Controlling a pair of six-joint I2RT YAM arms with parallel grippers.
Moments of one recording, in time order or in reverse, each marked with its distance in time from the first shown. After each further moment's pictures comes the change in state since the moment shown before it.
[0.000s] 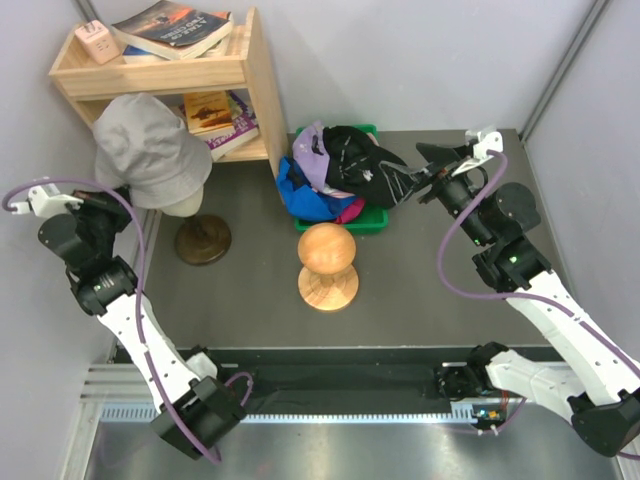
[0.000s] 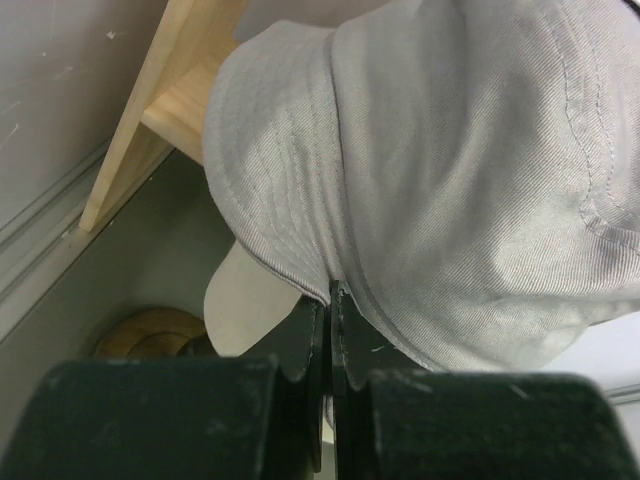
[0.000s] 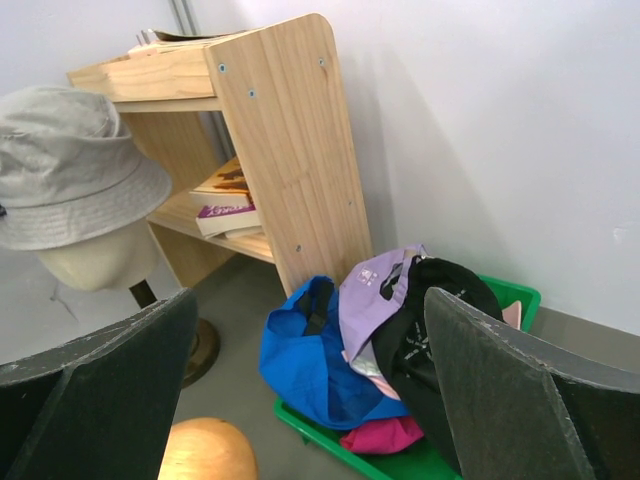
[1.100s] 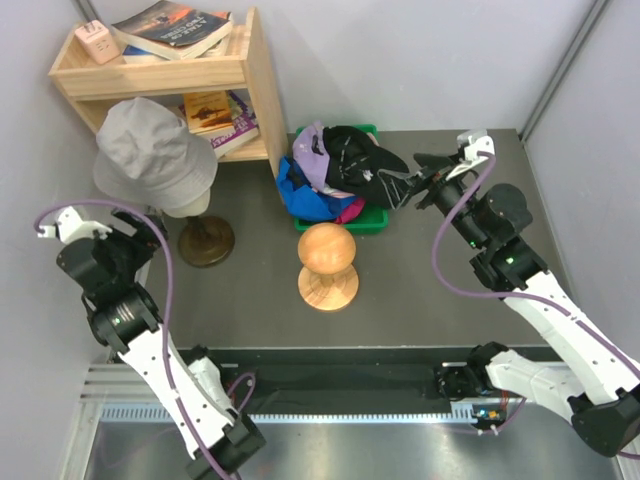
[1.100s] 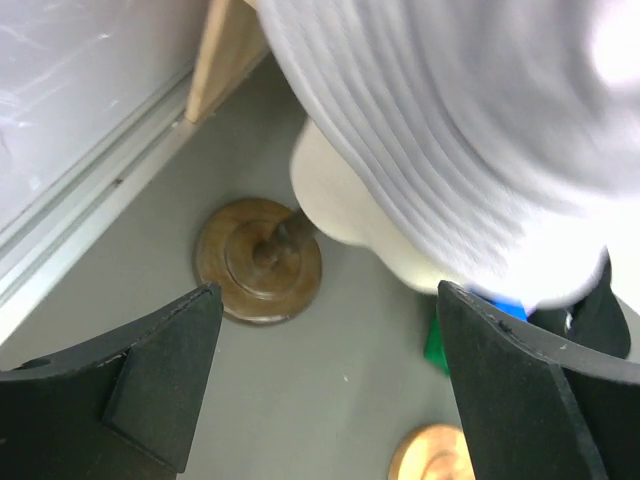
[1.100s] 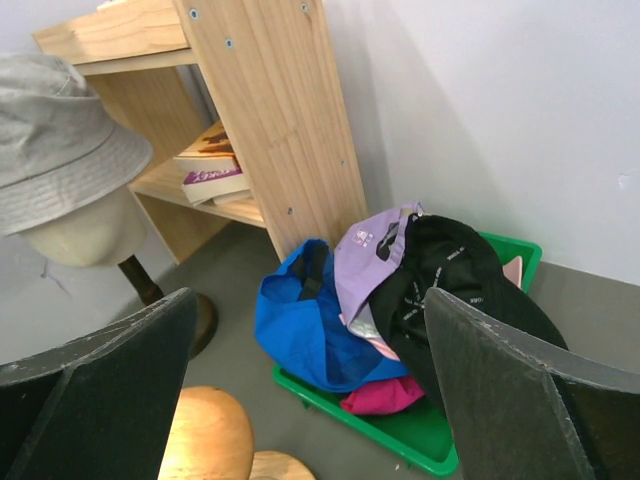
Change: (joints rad) left arm -0.015 -0.206 0.031 -0.476 -0.128 0.265; right arm 0.000 -0.002 -0.032 -0.052 0.019 0.015
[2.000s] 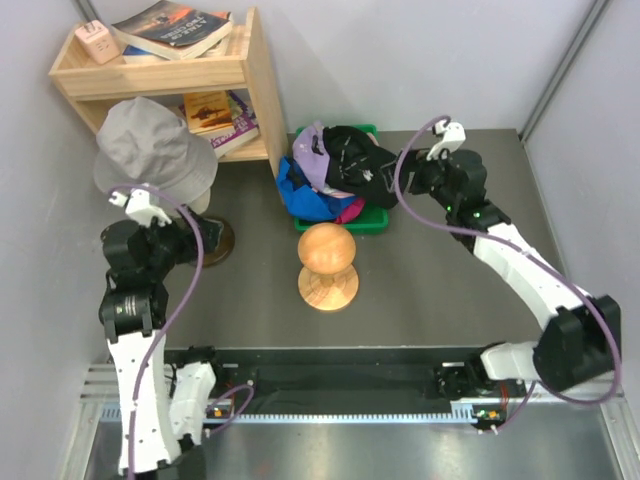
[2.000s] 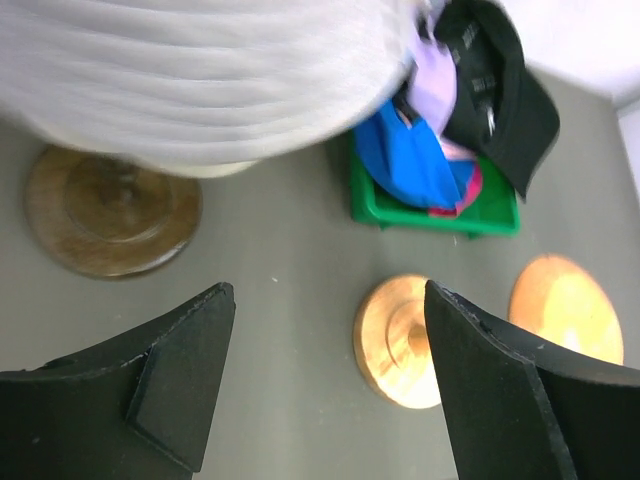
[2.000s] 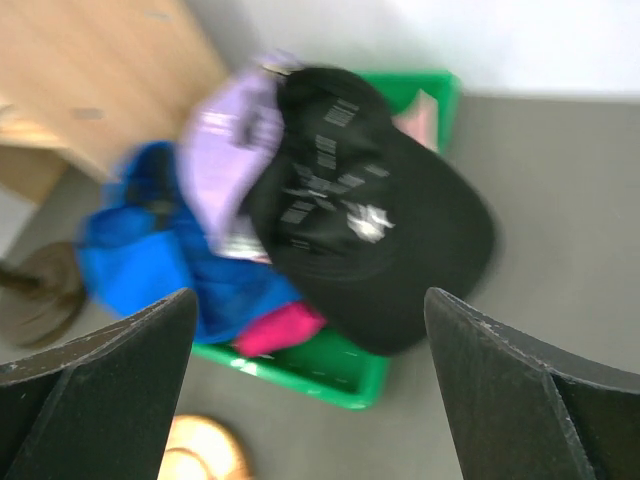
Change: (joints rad) left arm -0.449 -0.010 -0.006 -0.089 0.004 0.099; right arm -0.145 0.333 0.062 -0.083 0.012 0.059
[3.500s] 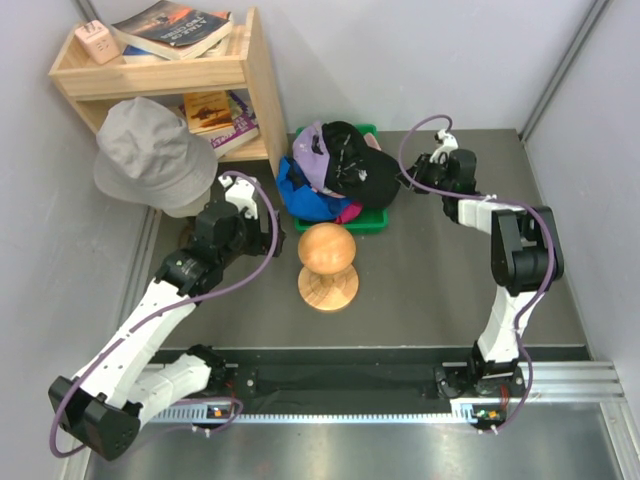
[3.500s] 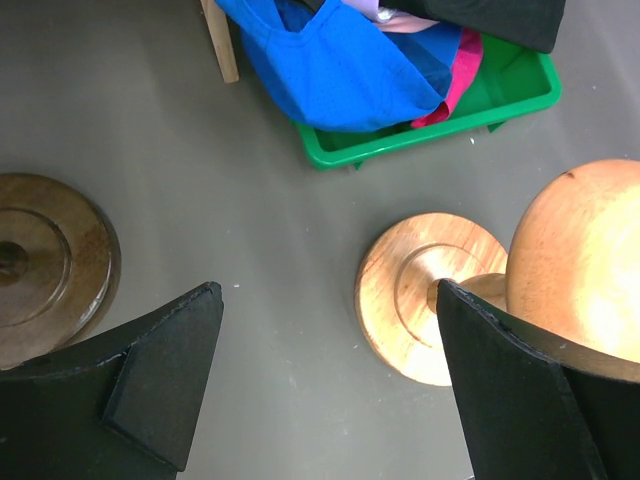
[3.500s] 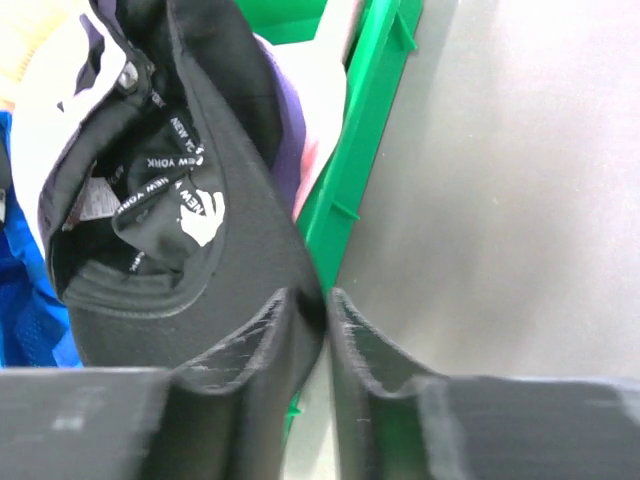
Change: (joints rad) left arm -0.734 0.275 -0.080 0.214 -0.474 0.118; right arm -0.294 0.645 0.096 0.375 -0.428 0.140
